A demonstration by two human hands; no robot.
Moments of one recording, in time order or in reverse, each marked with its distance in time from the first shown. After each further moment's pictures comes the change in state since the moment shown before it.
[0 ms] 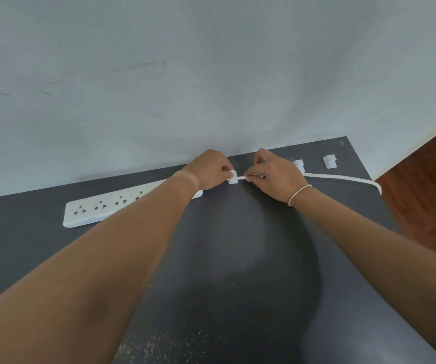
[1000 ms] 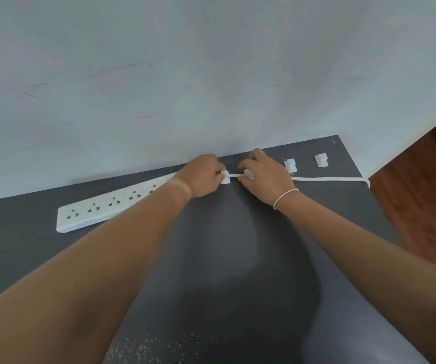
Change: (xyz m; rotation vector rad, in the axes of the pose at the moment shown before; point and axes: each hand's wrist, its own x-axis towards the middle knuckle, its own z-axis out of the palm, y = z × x) left_hand -0.003 -0.001 0.010 0.121 0.040 0.062; right_hand -0.002 -0.008 0.004 -0.019 0.016 0.134
